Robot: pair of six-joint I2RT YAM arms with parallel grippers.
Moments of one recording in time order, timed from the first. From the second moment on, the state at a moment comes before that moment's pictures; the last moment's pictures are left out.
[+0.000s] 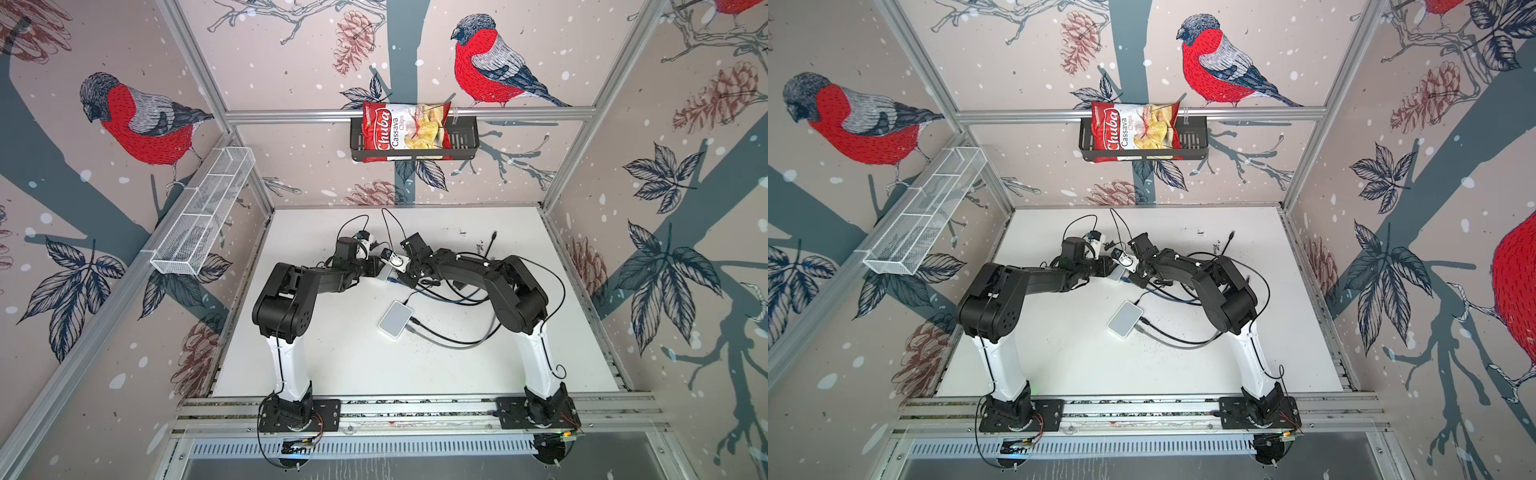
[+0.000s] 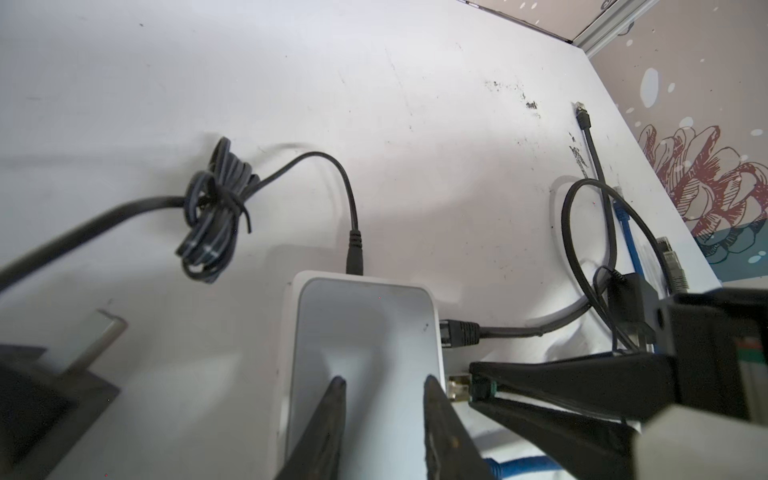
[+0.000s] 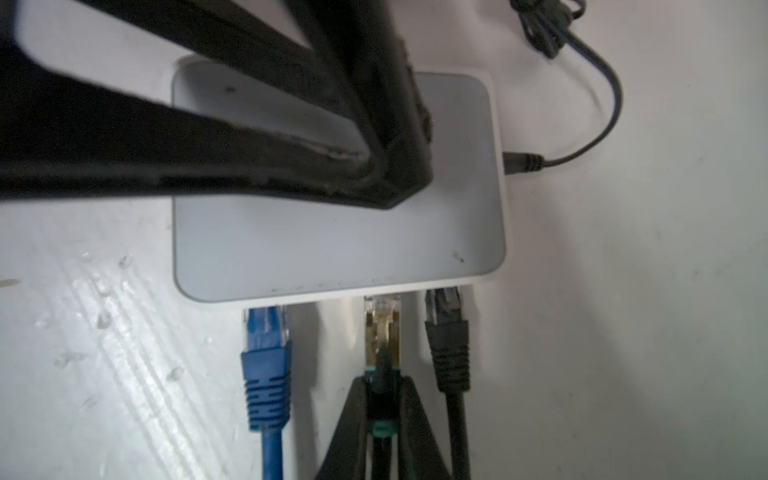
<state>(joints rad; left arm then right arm) -0.28 1.94 0.98 0.32 0.46 -0.28 0.74 2.20 1.54 -0.33 -0.08 -0.50</state>
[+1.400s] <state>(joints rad) -0.28 1.93 0.92 0.41 0.36 -0.28 0.76 2.27 1.71 -0.50 -0.07 -0.60</state>
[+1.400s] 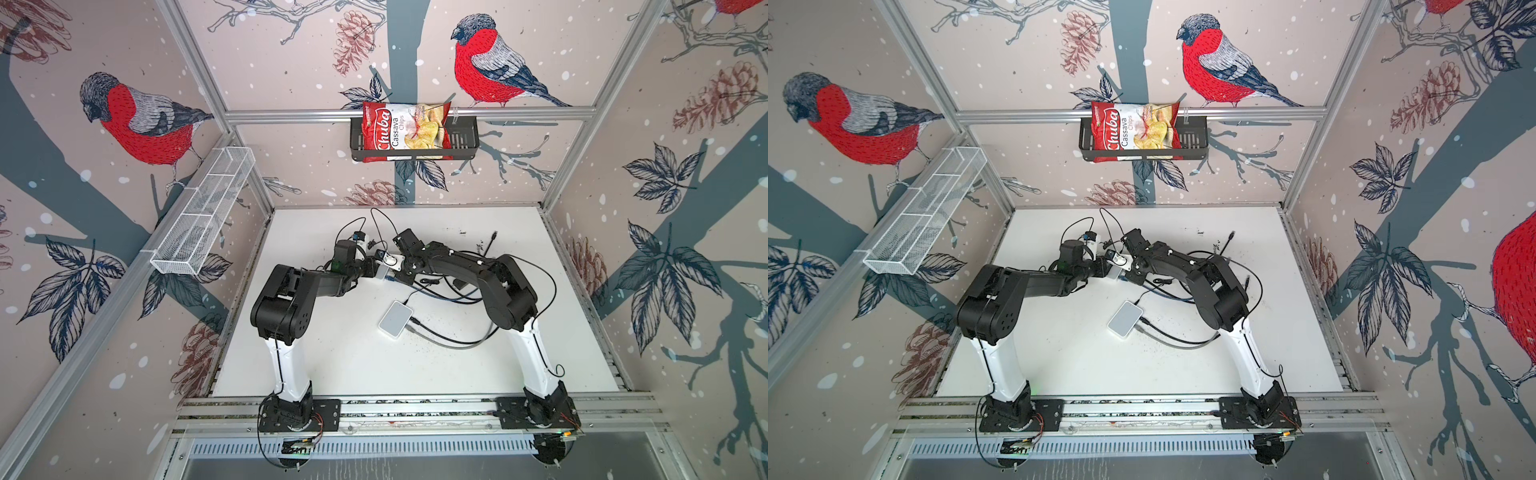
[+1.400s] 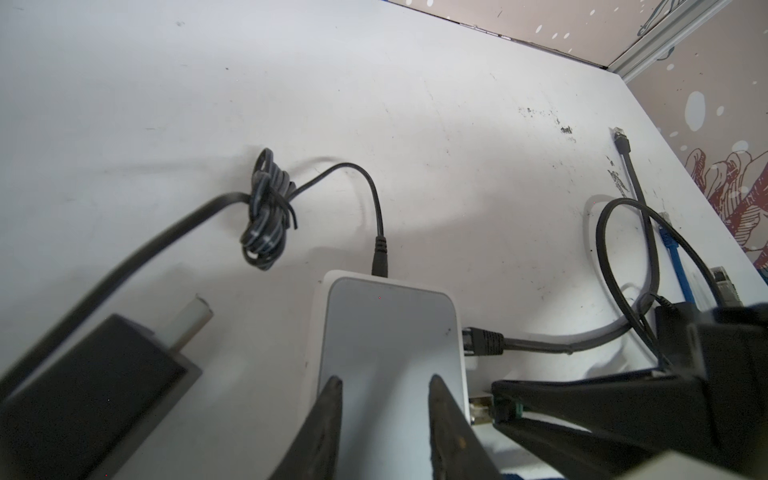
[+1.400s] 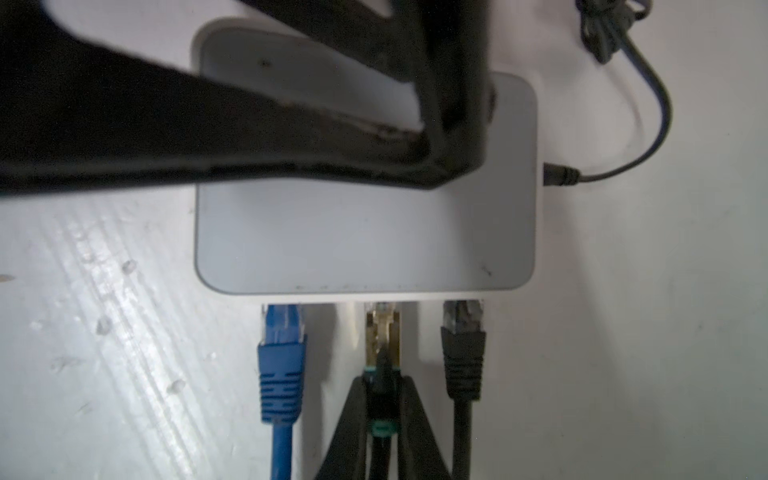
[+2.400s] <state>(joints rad) -0.24 1.97 0.89 0.49 0.37 -0.31 0.75 2.29 1.74 -0.50 -0.10 -0.60</state>
